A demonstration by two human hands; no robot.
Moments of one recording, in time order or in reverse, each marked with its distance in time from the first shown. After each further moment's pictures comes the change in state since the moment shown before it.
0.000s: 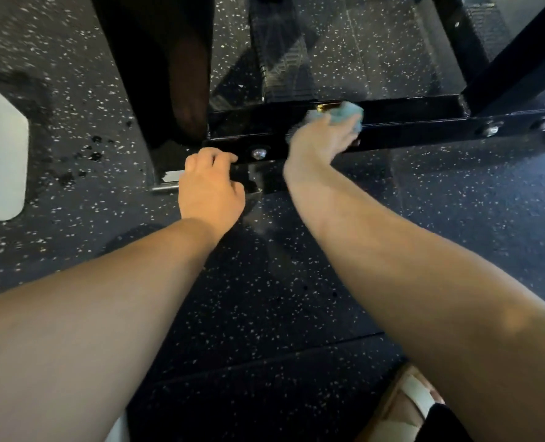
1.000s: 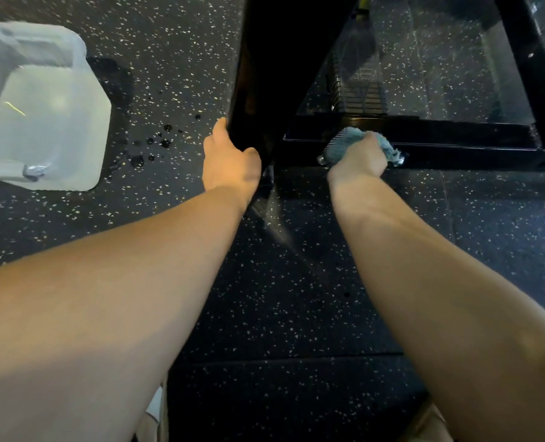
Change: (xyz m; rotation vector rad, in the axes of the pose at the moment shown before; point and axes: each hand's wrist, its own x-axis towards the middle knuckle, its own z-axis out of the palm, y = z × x) left_hand 0.017 -0.040 -0.043 -0.553 0.117 -0.542; right_hand -0.040 0.002 0.019 -0.126 -0.029 -0.009
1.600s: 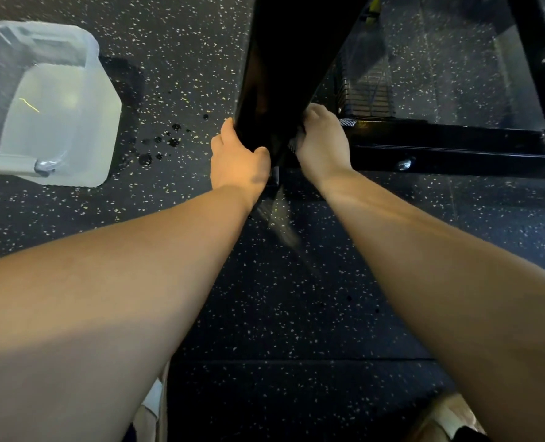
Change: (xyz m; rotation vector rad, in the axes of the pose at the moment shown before) left_hand -0.001 0.003 0.002 -0.001 -0.006 -0.002; right_hand 0.035 0.017 0.034 -0.757 -0.261 -0.956
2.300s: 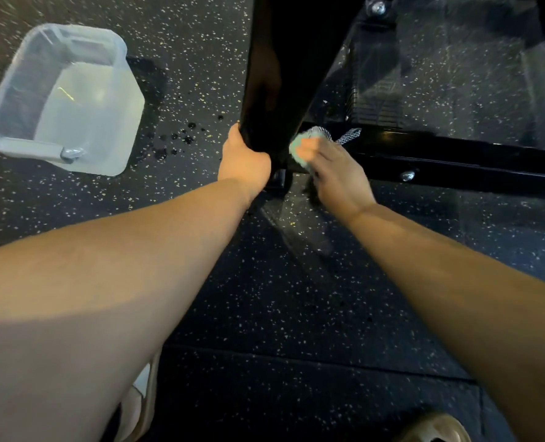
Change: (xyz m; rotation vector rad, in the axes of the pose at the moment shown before) left_hand -0.007 0.009 -0.006 -0.121 -0.102 -0.114; right_hand -0.033 0.050 -0.004 -0.167 -0.040 -0.496
